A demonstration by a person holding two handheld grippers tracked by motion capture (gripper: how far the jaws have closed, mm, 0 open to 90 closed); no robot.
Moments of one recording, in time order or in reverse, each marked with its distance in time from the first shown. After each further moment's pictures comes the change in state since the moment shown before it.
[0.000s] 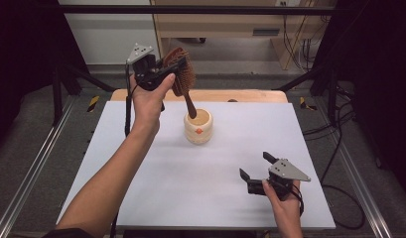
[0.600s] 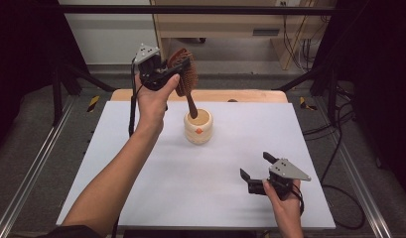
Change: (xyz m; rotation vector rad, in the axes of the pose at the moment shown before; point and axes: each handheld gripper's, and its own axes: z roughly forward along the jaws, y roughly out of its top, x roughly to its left) left arm -0.004 -0.004 0.008 0.013 0.009 0.027; right arm -0.002 -0.002 0.001 0.005 0.004 0.005
